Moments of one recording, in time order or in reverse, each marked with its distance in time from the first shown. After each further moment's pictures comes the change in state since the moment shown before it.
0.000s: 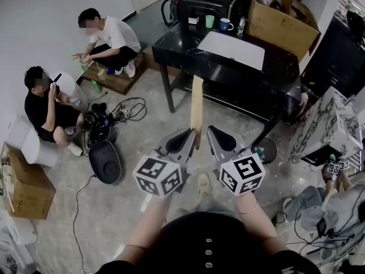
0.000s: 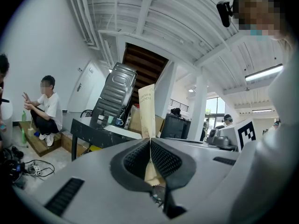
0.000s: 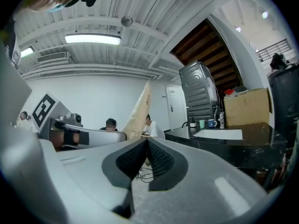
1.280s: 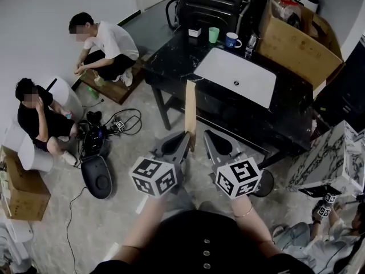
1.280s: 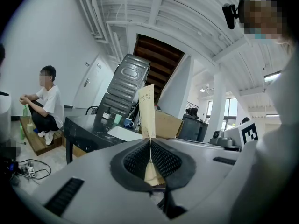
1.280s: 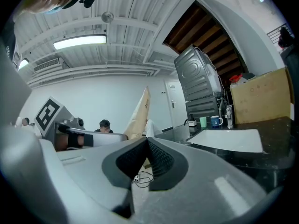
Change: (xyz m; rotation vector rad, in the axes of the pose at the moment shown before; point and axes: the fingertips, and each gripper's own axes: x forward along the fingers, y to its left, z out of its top) left arm 0.207 0.122 0.039 -0.070 0.020 0.094; right arm 0.156 -0.184 0.021 0.061 0.032 0.073
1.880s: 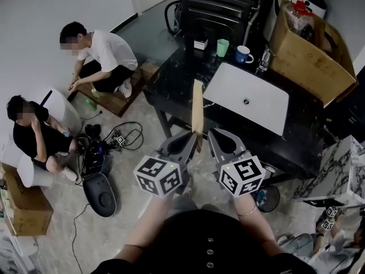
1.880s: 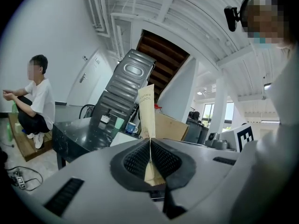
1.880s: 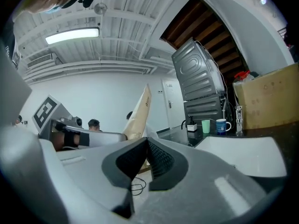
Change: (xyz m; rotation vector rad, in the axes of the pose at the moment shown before) left arm 0.099 0.104 0.056 -0.039 0.011 -0.073; right arm 0.141 -0.071 0.027 -0.006 0.011 -0.043
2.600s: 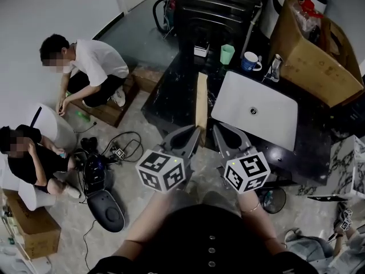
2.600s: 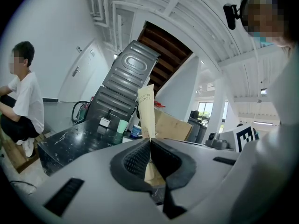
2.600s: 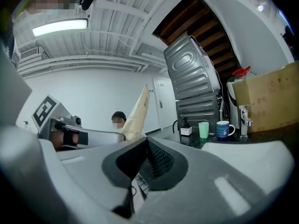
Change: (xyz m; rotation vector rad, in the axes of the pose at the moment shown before) left arm 0.081 0.104 0.054 0.006 0.061 -0.085; right arm 0.121 -0.062 0.023 0.024 0.001 -0.116
